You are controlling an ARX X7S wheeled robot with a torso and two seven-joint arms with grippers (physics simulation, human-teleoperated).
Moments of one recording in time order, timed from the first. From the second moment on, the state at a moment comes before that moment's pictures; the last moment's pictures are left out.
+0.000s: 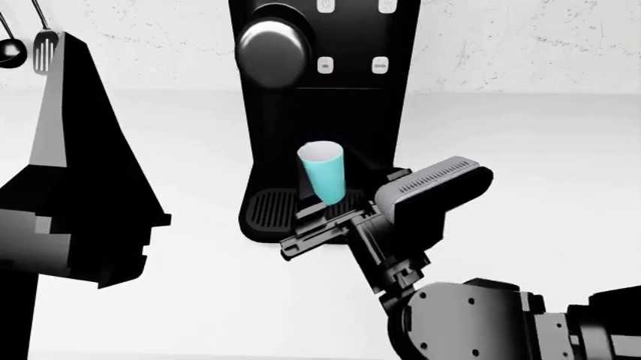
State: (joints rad) left arm -1.47 -1.21 1.62 1.01 -0.67 0.35 -1.37; right arm 1.34 0.60 -1.88 -0.24 0.90 -0.57 0.97
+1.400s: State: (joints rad) left arm -1.47 -1.22 1.61 1.01 -0.67 0.36 -1.37; right arm 1.23 0.36 -1.77 0.26 1.16 -0.63 0.58
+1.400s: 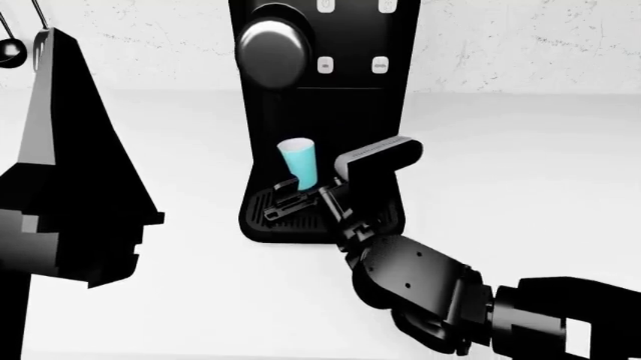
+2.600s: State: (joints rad) left arm -1.47 -1.23 1.60 1.01 -0.67 0.37 -1.36; right arm 1.15 0.22 -1.68 0.54 1.21 -0.60 0.36
